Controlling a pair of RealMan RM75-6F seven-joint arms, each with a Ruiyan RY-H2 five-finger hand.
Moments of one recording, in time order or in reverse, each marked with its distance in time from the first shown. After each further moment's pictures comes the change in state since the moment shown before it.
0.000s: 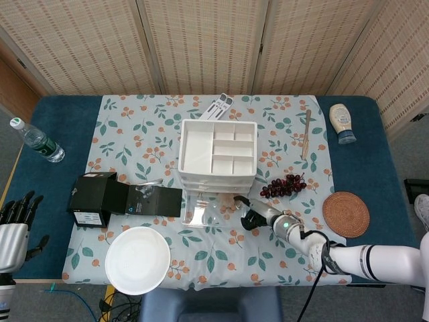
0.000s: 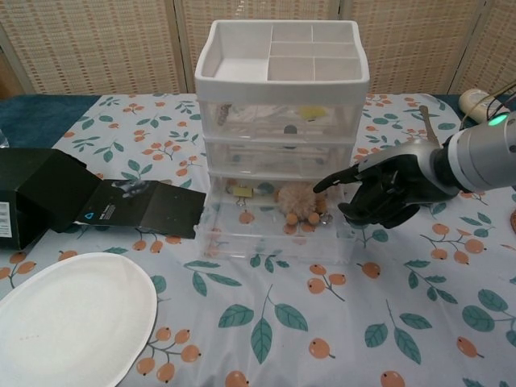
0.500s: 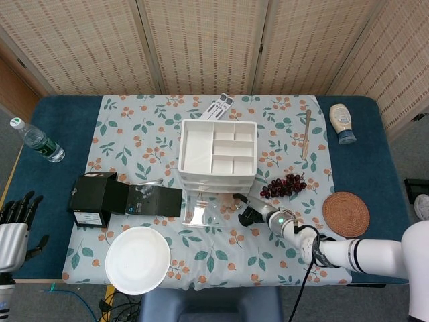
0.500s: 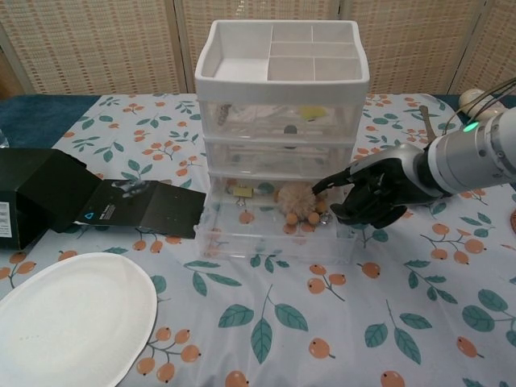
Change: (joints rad) left arm 0.001 0.004 -0.001 -0.005 -0.005 -0.002 0.005; right arm 0.046 -0.066 -0.021 0.094 0.033 -0.024 0.021
